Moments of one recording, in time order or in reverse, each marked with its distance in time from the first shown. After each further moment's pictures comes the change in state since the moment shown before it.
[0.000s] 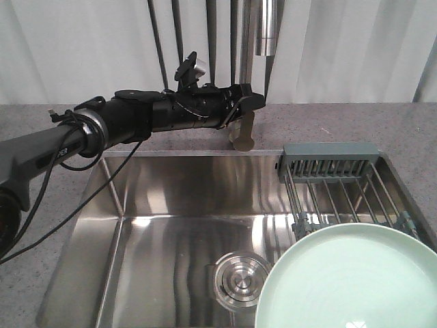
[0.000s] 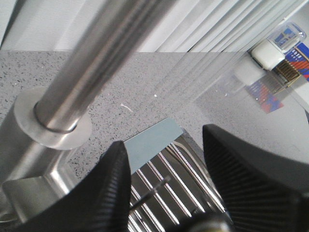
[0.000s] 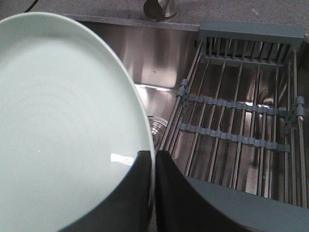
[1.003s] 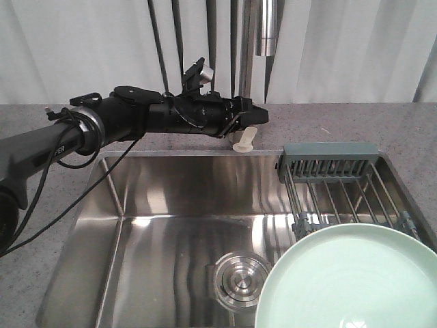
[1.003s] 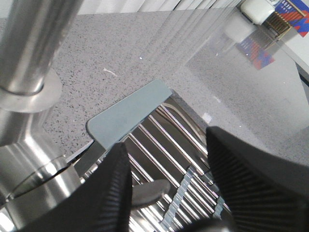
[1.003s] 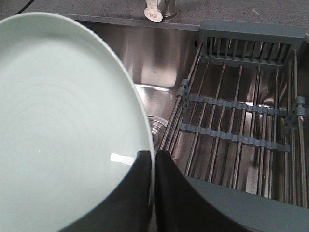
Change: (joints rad) left arm 0.013 0.000 -0.010 0.168 0.143 -0.055; right arm 0.000 0.000 0.000 0.000 0.000 0.000
